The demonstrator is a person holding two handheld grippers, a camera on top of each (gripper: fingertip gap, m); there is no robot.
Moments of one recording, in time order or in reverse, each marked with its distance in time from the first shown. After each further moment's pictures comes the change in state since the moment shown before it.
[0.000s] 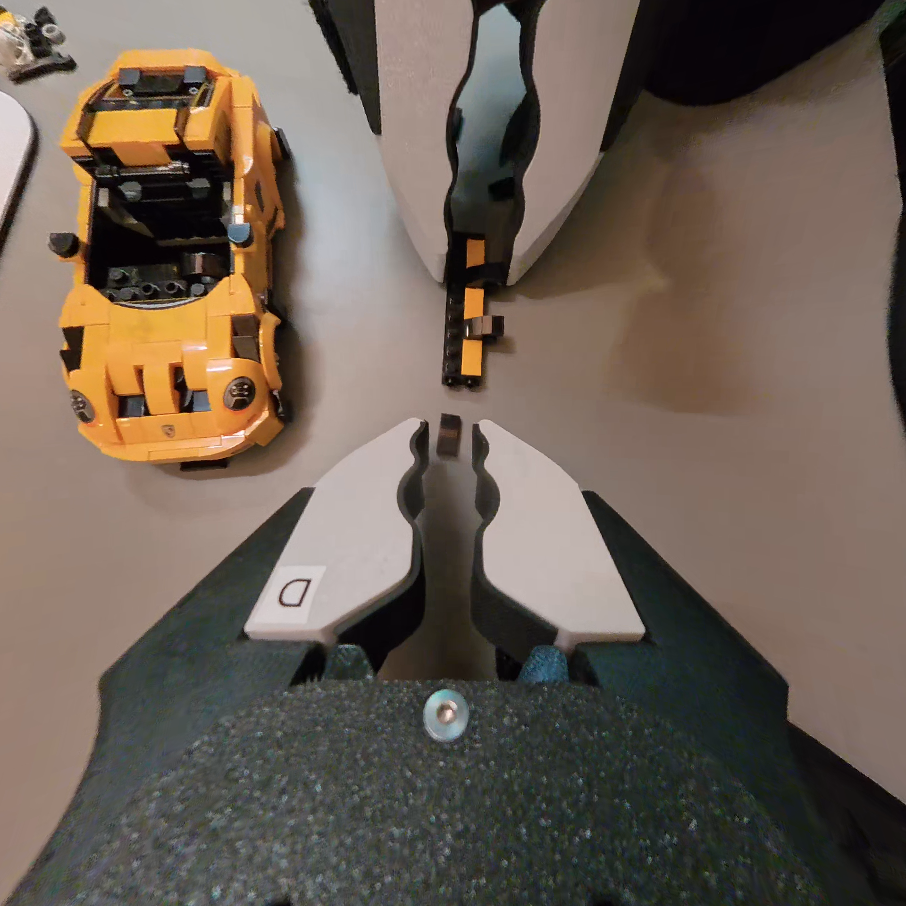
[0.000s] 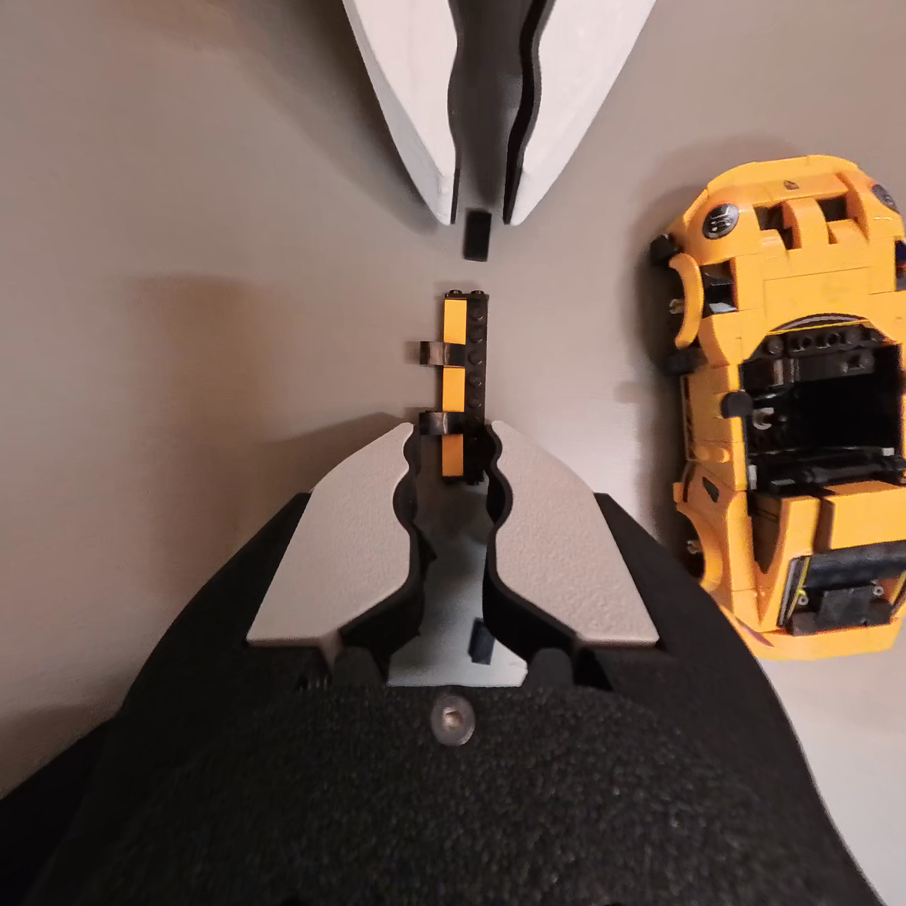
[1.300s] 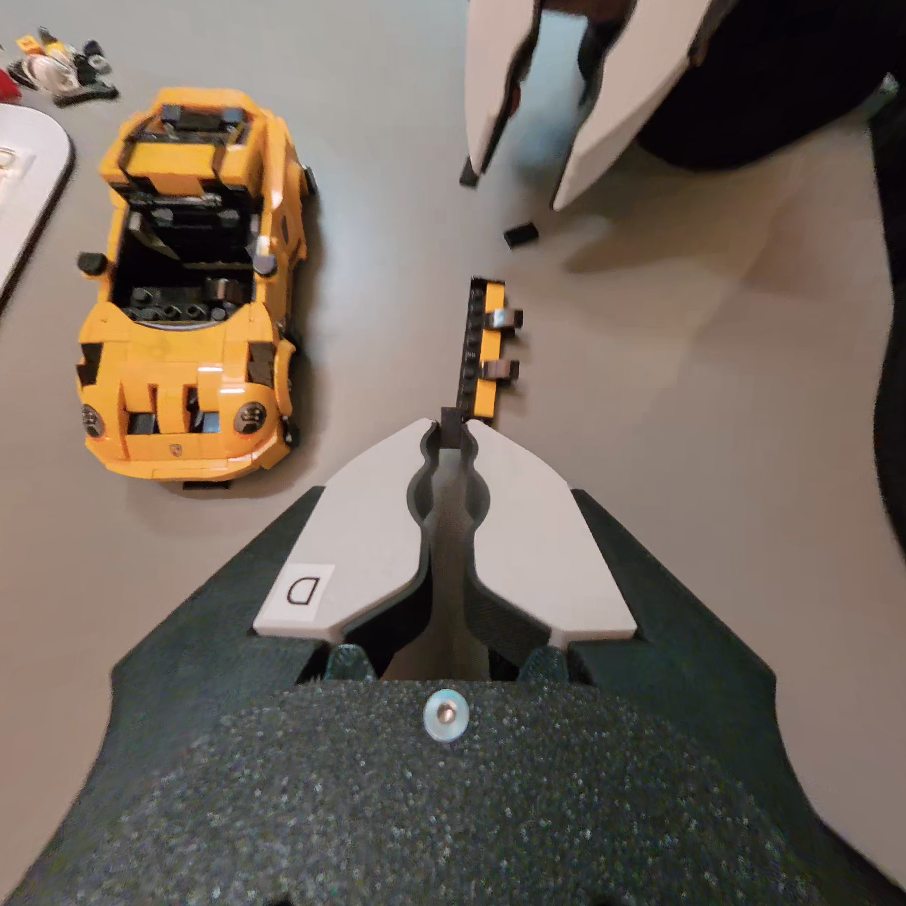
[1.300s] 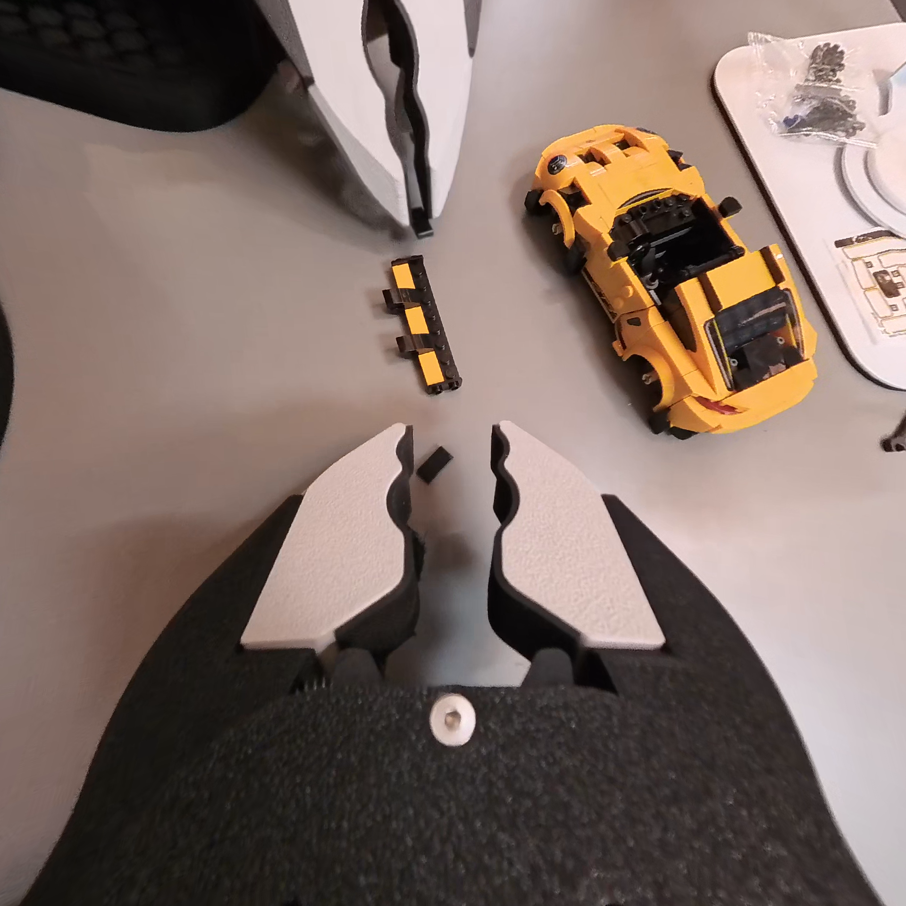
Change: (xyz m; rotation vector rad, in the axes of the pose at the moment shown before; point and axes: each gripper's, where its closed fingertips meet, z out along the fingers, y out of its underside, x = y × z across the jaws) left arm -0.003 -0.013 0.005 0.061 -0.020 -0.064; right arm -0.004 0.026 -0.046 0.297 0.220 0.233
